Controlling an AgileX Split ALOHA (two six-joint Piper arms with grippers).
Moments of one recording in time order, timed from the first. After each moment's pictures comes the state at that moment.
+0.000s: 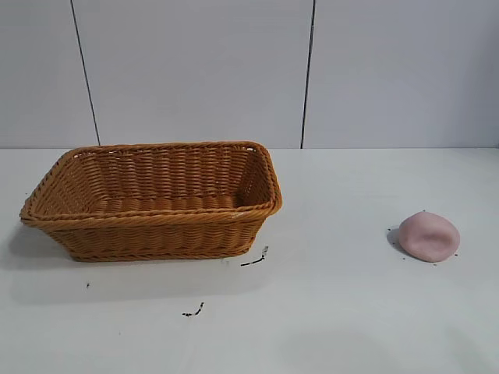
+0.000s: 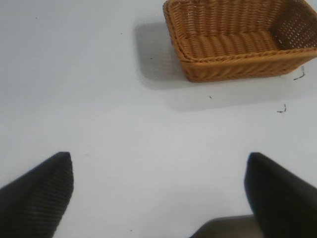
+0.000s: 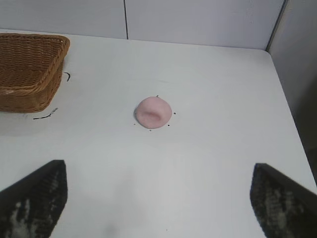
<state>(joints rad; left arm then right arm) -0.02 -0.01 -0.50 -0.04 1.07 0.08 0.04 0.00 -0.50 0.02 1.01 -0.09</state>
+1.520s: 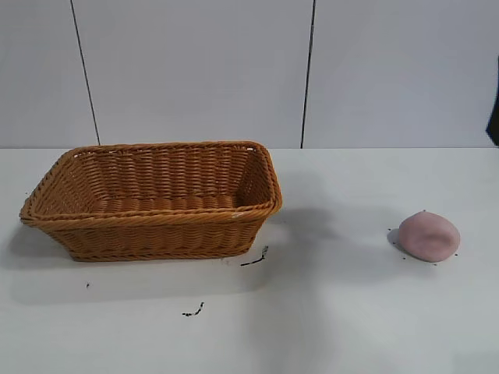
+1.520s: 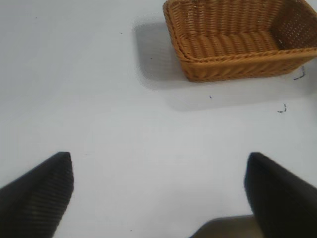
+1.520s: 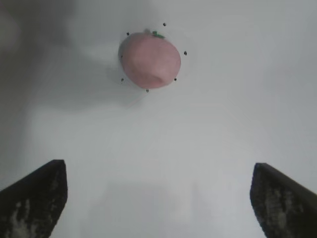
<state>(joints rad) -0.02 -0.01 -0.50 -0.04 1.07 0.08 0.04 1.75 -1.33 0.02 0.95 -0.05</state>
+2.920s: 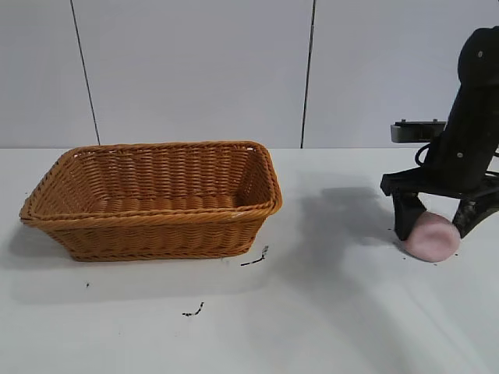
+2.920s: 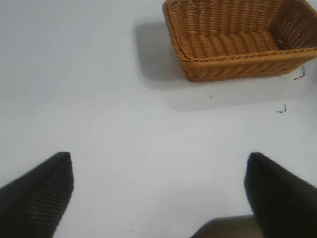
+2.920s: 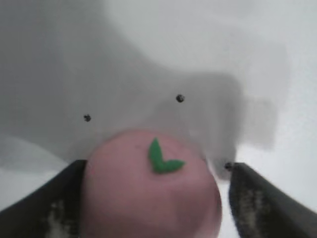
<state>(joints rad) -0.02 -0.01 -0.50 -0.04 1.07 0.08 0.04 2.11 -1.39 0.06 0.79 -0.09</state>
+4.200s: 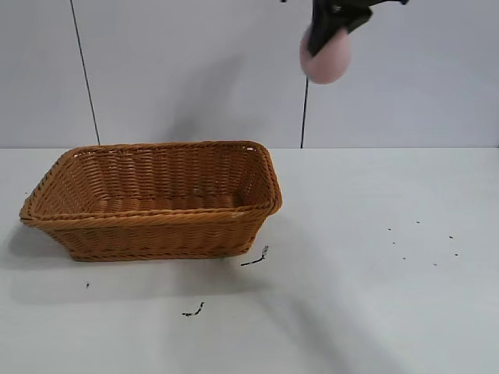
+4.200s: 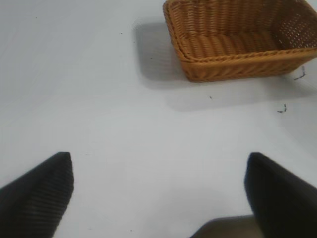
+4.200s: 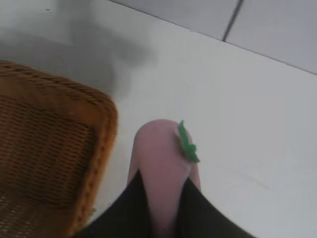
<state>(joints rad) -0.02 -0.01 -0.50 -0.04 1.07 0.08 0.55 2.27 -2.17 0.05 1.04 -0.10</state>
